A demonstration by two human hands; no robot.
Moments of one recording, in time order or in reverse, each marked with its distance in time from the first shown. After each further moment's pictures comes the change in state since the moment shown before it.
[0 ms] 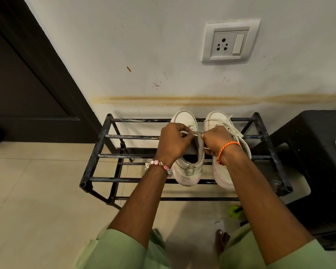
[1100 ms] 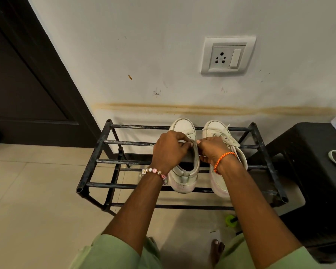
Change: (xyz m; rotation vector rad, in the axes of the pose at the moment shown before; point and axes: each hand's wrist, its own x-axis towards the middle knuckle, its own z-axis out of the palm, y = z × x) left_hand 0.000 -0.004 -0.003 0.172 0.000 0.082; right_hand 0.002 0.000 0.003 0.146 -0.077 0.031
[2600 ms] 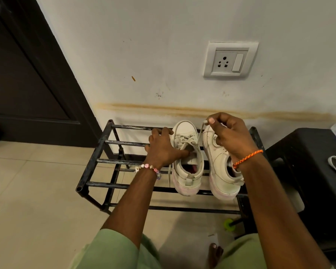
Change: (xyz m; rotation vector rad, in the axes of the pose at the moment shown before) left_hand 0.010 -0.018 -0.009 0.103 -0.135 -0.240; right_hand -0.032 -0.033 -0.035 0.022 -0.012 -0.561
